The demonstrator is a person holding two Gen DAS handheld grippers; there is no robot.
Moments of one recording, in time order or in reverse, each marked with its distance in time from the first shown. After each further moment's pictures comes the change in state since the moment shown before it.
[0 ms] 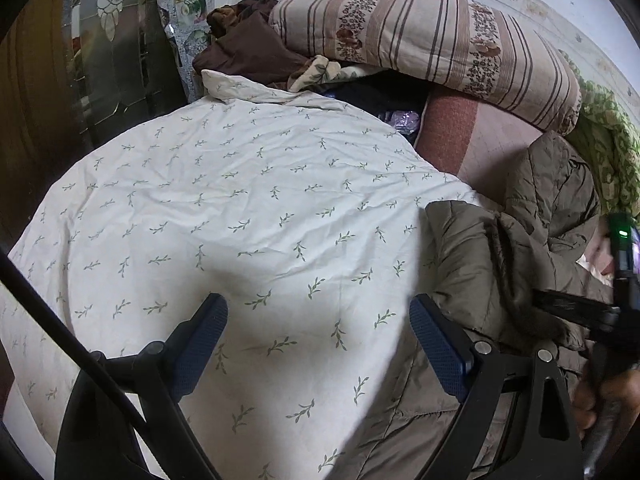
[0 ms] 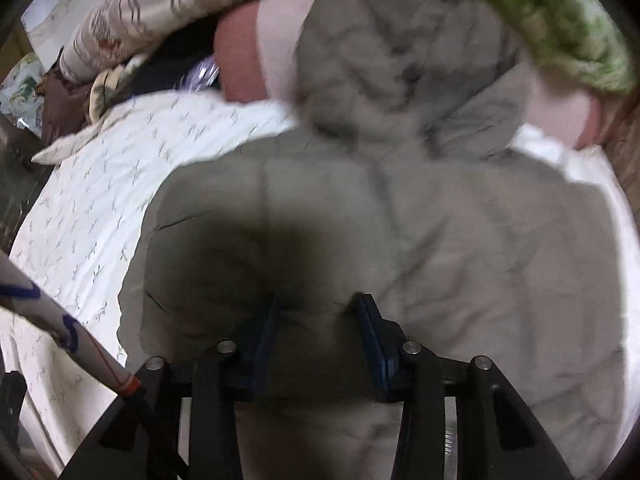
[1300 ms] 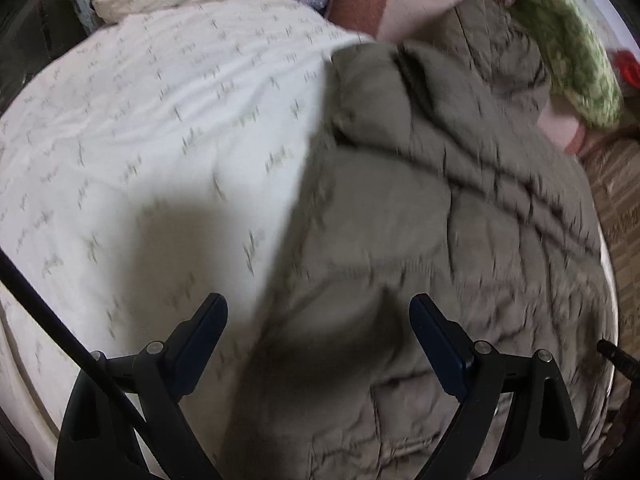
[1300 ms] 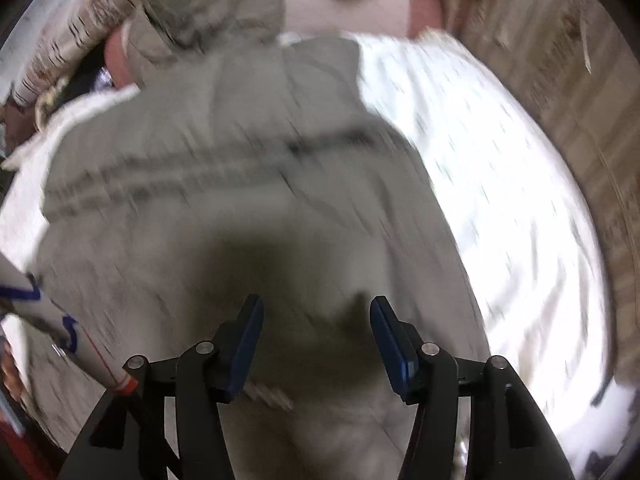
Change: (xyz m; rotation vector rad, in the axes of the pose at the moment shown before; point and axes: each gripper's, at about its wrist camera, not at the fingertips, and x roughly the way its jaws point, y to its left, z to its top) left arm 0.031 -0.053 -0.083 0.197 0.383 -0.202; right arm -0.120 -0.237 -0.183 0.198 0.105 -0.147
